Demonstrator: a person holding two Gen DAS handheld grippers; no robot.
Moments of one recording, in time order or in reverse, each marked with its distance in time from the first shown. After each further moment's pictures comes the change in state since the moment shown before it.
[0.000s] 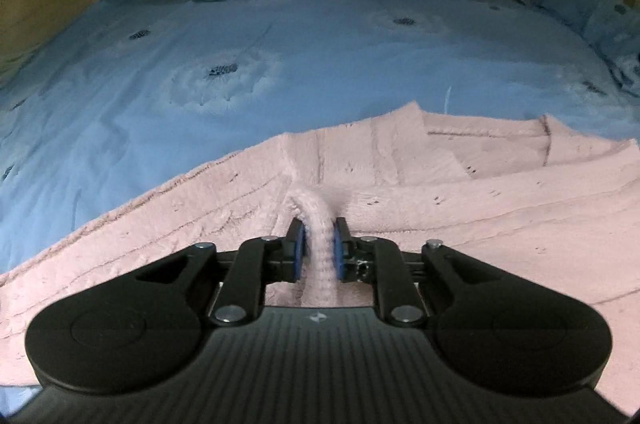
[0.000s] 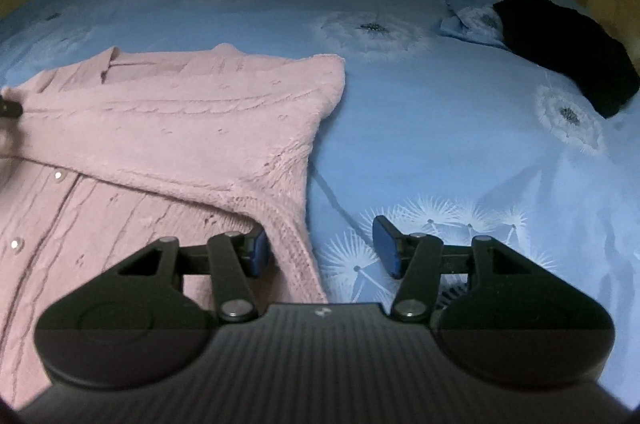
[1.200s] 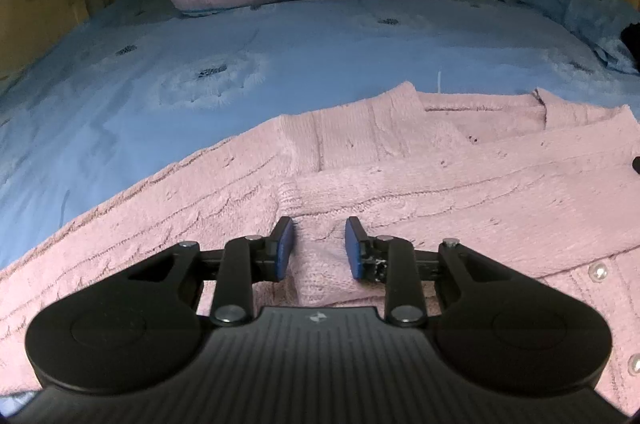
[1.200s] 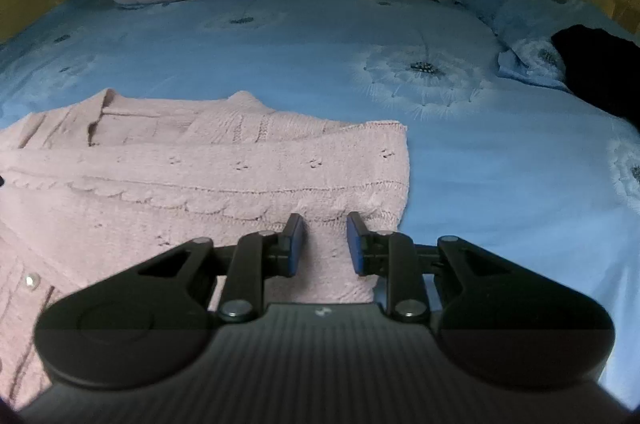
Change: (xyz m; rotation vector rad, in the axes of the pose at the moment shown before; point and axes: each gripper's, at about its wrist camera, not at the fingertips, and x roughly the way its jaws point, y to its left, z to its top) left arm 0.012 0.005 -0.035 0.066 -0.070 -0.034; right arm 0.072 0.024 0.051 0.000 -0.080 0.075
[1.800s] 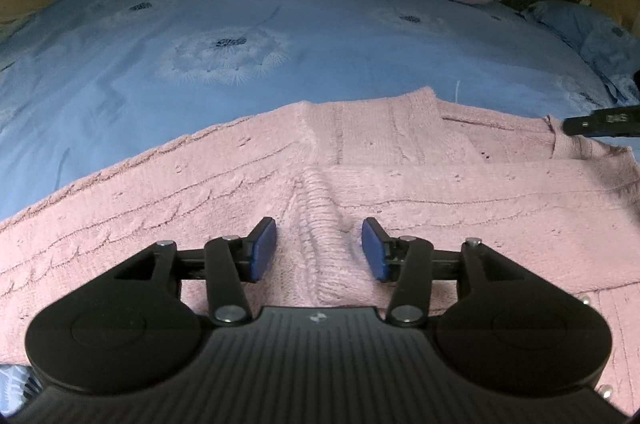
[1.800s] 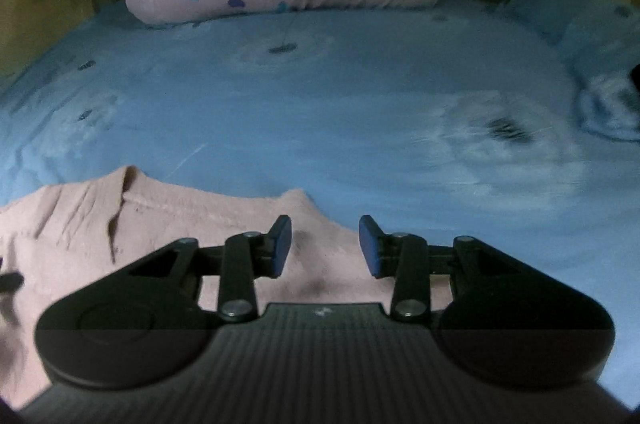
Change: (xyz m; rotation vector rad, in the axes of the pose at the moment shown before) left arm 0.003 0.018 0.010 -0.140 0.064 -0.024; right arm 0.067 0.023 0.087 0.013 0.034 0.160
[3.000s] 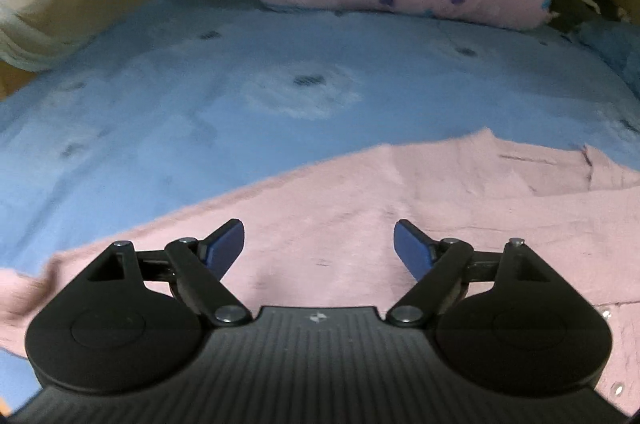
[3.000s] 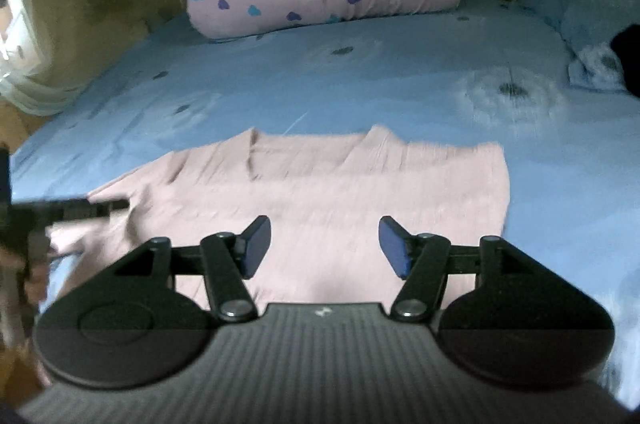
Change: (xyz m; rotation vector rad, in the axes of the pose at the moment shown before) left arm -0.060 0.036 0.015 -0.018 -0.066 0.183; right arm -0.146 0.038 -0.076 0.056 -0.047 0.140
